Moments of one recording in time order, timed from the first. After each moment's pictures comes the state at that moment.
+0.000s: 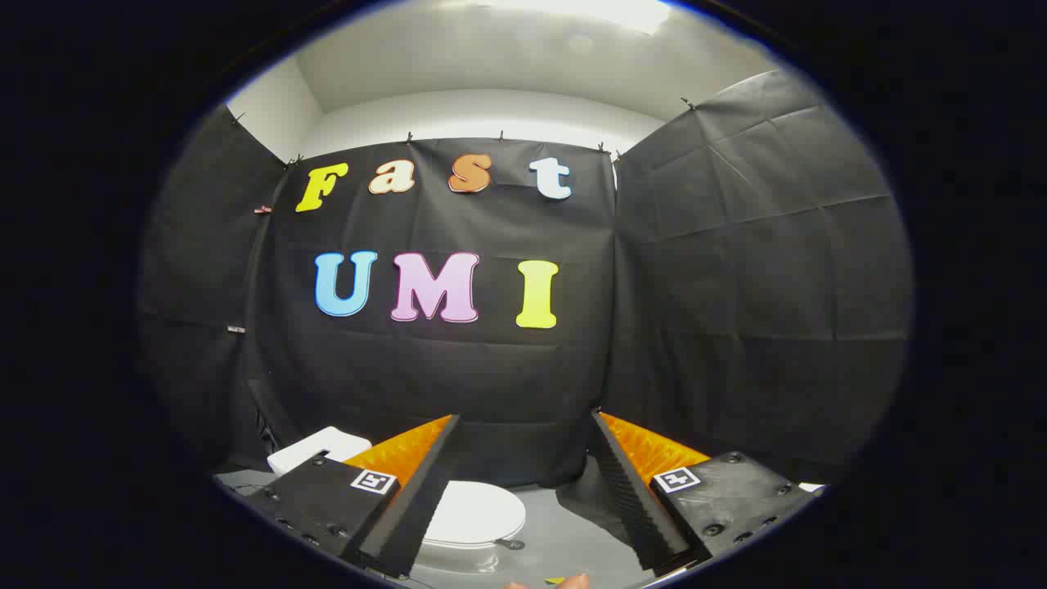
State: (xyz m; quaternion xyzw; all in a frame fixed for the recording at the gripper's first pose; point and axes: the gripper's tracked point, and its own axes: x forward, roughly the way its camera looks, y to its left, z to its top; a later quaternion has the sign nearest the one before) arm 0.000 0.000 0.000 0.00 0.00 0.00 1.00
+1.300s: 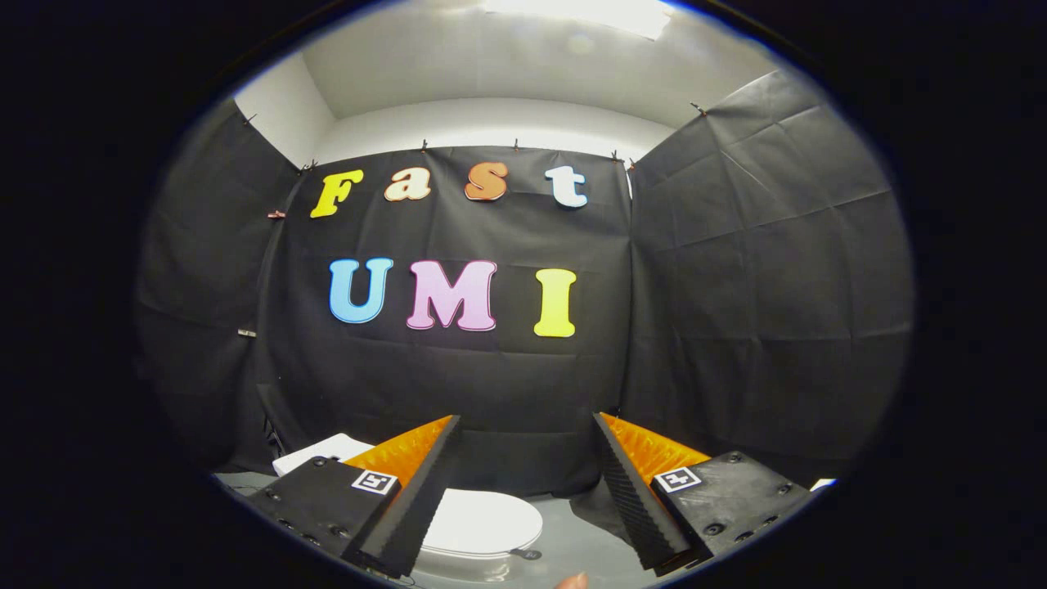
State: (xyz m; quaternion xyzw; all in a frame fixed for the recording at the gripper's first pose) arm 0.017 0.034 -0.021 -0.01 -0.03 0.03 1.00
